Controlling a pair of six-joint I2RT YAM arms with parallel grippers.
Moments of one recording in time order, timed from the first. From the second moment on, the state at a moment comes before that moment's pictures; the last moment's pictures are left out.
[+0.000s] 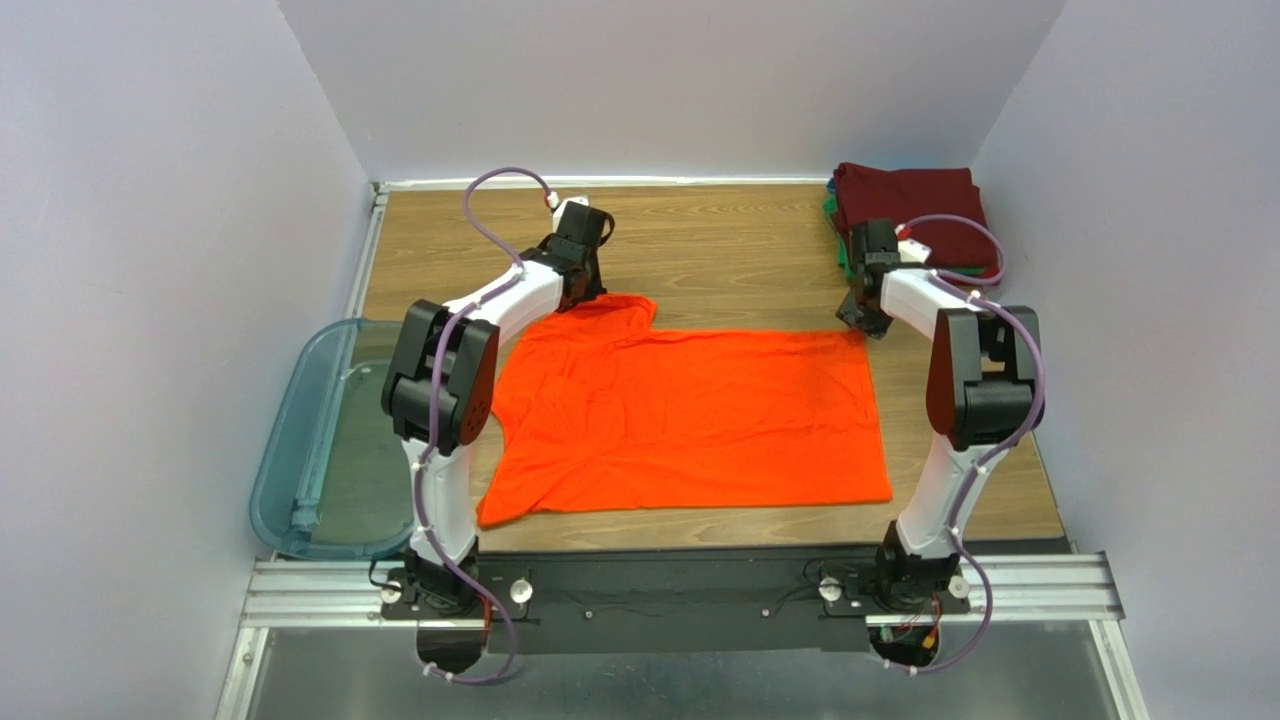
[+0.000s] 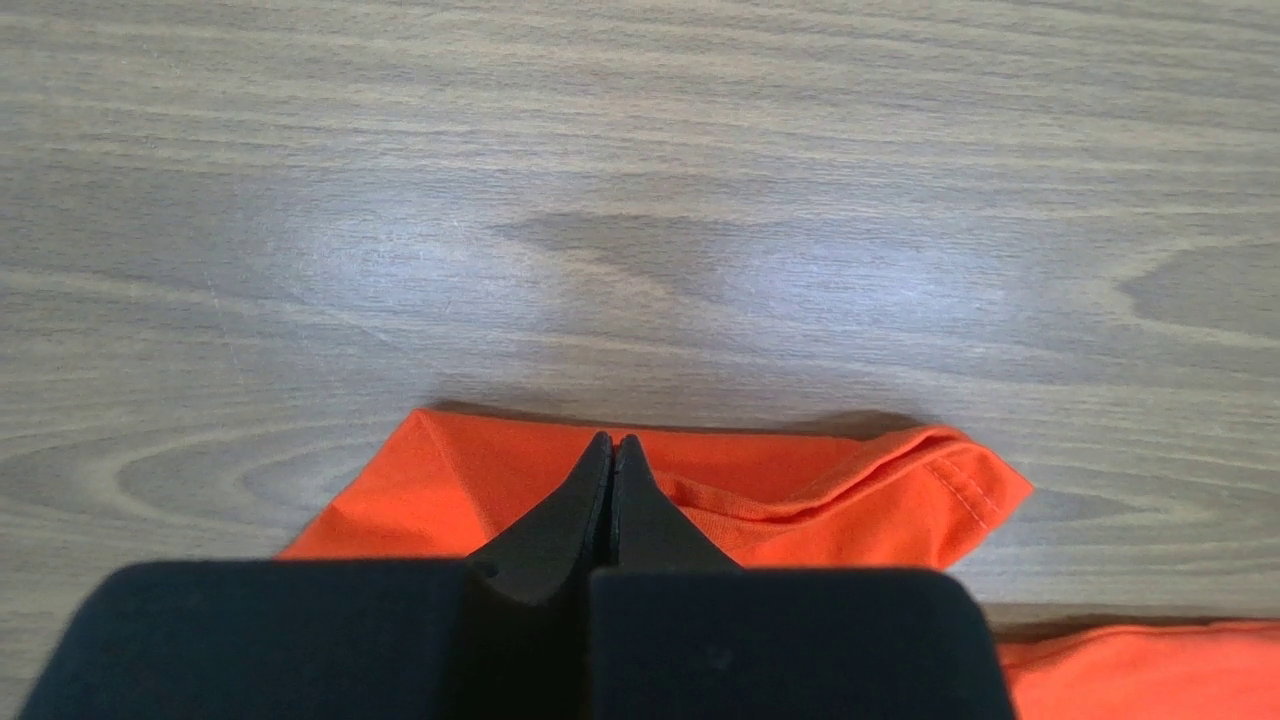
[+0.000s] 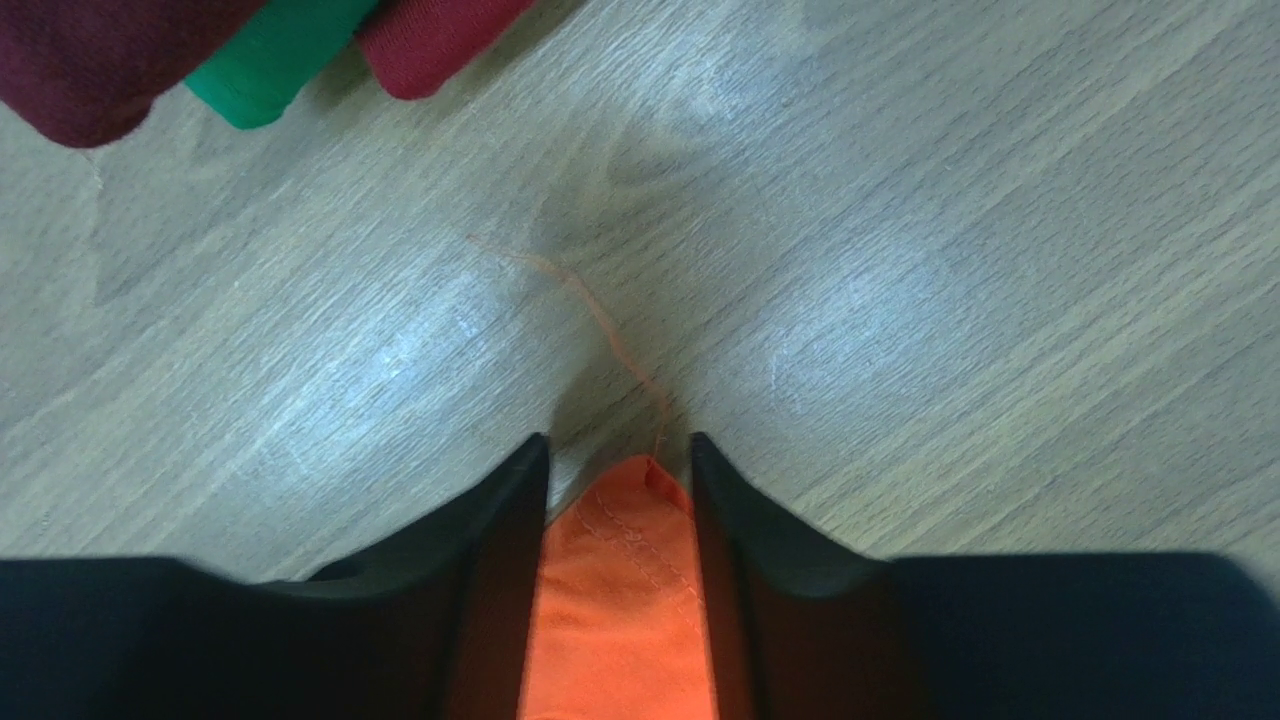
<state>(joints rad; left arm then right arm) -0.39 2.02 1.47 -0.31 -0.25 -0.44 0.05 1.92 1.26 -0.40 0.39 0.58</state>
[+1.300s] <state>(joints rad) -0.49 1.44 0.96 -0.28 -0.25 -0.63 0.05 1.66 1.13 -0.38 0.31 0.50</state>
